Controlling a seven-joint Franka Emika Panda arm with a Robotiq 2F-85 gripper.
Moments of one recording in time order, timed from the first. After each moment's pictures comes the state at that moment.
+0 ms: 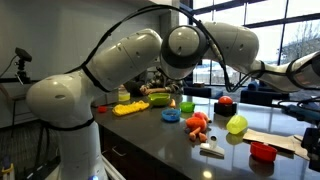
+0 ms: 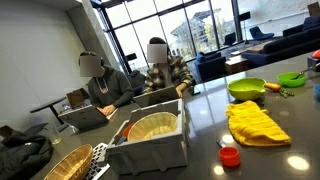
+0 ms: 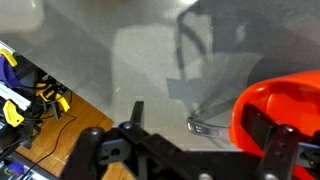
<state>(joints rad) -0.67 1.03 -0.39 -0.87 -0.06 1.50 1.59</state>
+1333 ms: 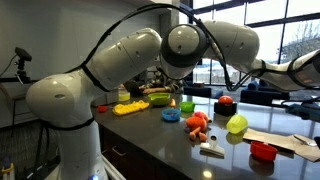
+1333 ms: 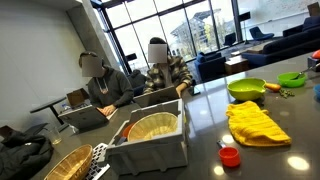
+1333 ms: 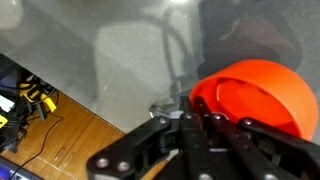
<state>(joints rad) -0.68 1.03 -0.40 -0.86 -0.06 1.56 1.59</state>
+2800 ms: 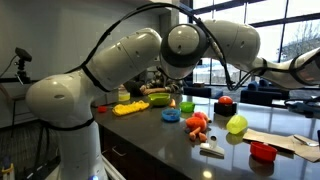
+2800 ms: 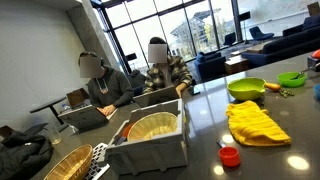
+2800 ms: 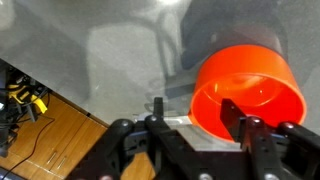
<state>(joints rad) -0.68 1.03 -0.40 -0.85 -0.06 1.59 1.59</state>
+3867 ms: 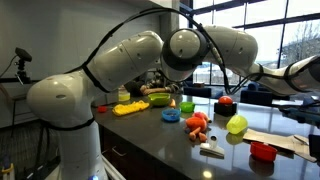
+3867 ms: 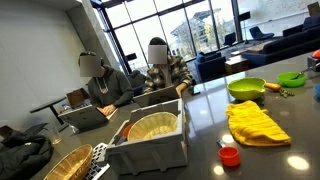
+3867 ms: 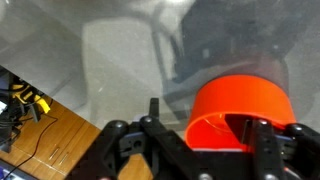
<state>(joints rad) -0.66 1.06 -0.40 -0.86 -0.06 1.58 1.59</state>
